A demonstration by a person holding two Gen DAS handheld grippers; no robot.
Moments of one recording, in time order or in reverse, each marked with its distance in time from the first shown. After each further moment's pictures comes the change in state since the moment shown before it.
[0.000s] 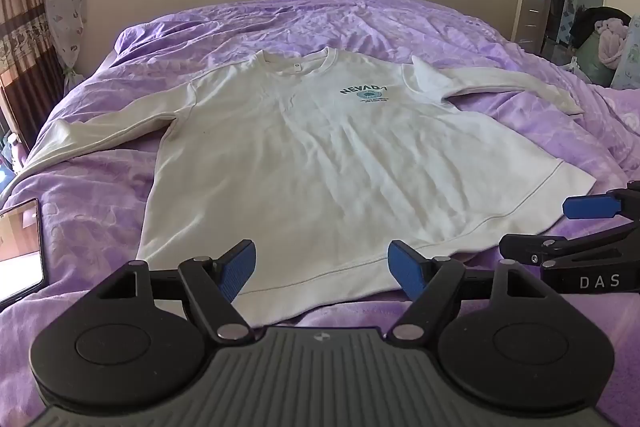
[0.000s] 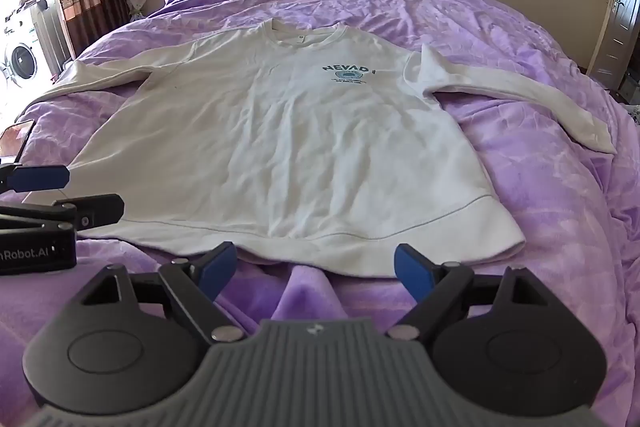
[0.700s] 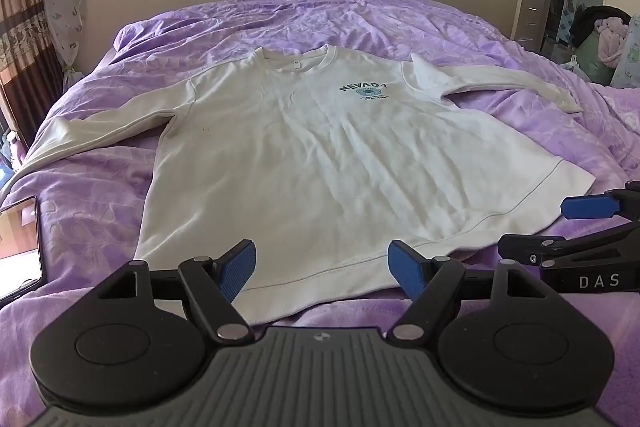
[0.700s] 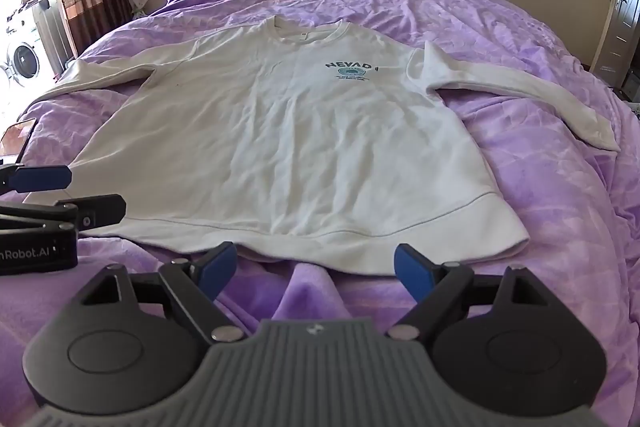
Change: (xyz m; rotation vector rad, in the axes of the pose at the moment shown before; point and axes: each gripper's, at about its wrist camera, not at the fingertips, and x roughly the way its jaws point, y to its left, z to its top) left arm 0.000 0.000 0.000 -0.003 0.003 -0.002; right arm 0.001 -0.001 0.001 0.004 0.001 0.005
